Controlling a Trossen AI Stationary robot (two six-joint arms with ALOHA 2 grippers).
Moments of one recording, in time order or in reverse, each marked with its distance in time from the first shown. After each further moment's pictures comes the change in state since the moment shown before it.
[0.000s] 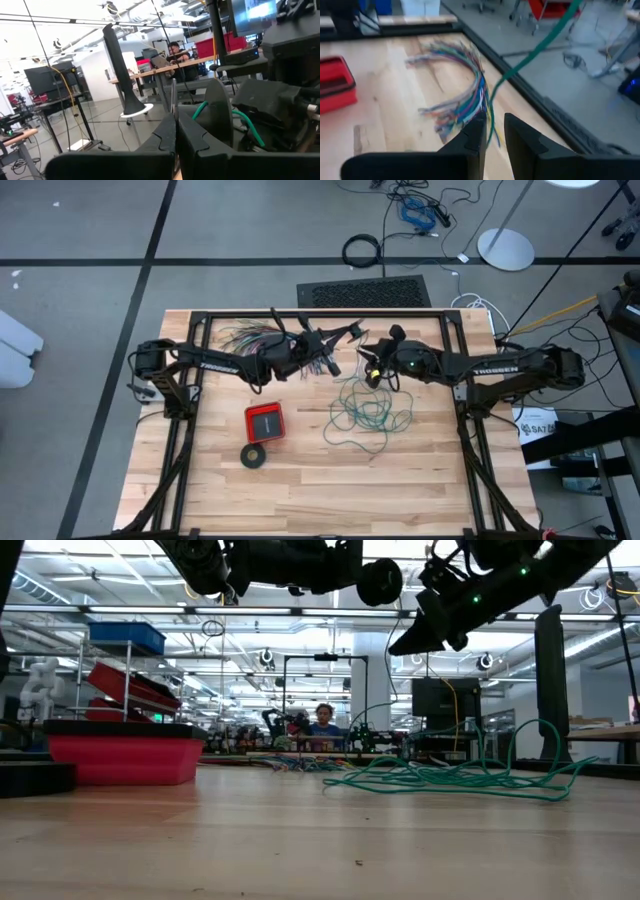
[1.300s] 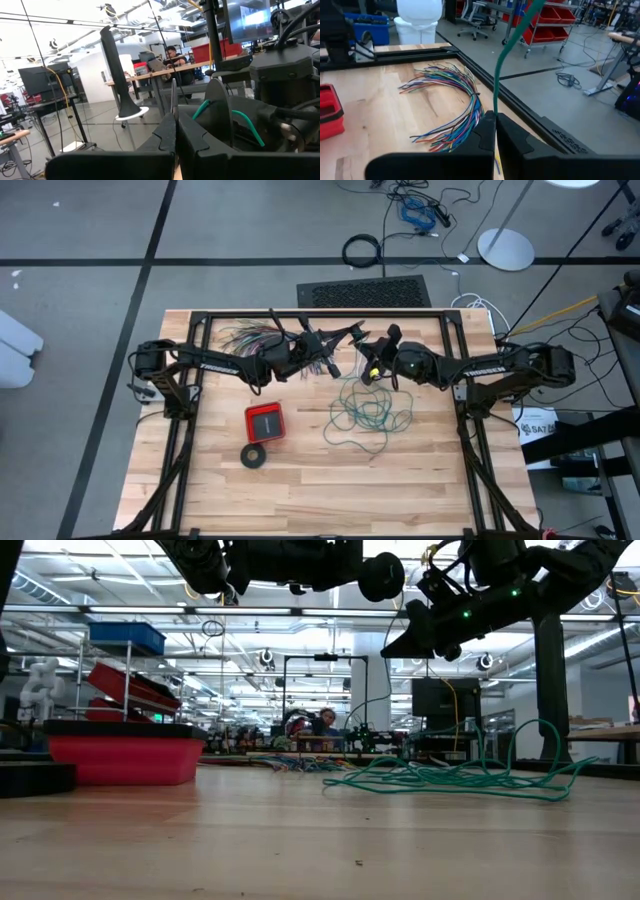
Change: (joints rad) left arm -0.006 0.000 0.000 0.016 0.012 -0.025; right arm -0.032 0.097 -0.080 0.318 0.004 -0.004
